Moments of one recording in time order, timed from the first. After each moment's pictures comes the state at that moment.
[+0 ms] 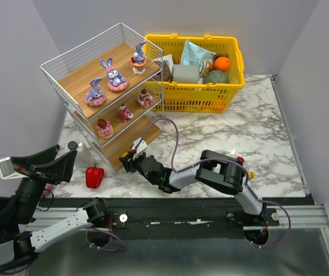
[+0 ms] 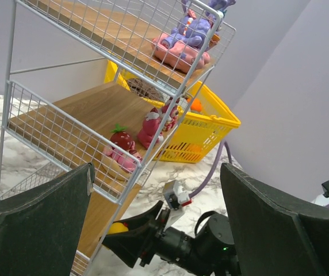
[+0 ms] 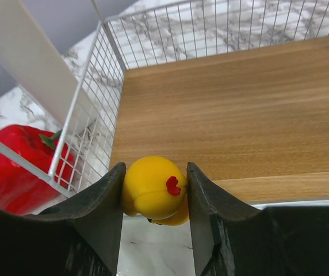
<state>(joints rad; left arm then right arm) -1.08 0.01 1.06 -0.69 -0.70 -0.26 1.25 2.17 1.12 0.98 0.44 0.22</state>
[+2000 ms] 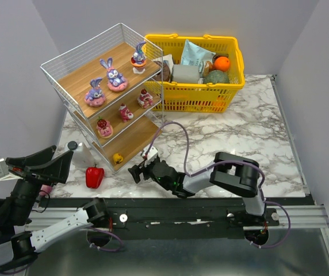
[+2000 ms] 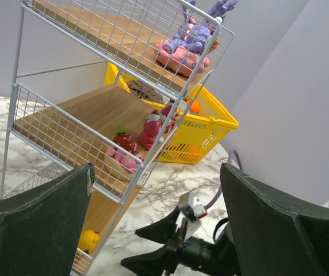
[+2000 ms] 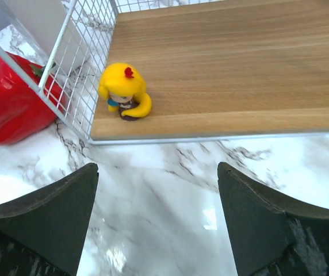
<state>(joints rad) -1.08 0.01 1.10 -0.73 -0.70 -0.26 1.27 2.02 0.90 0.93 0.40 0.21</state>
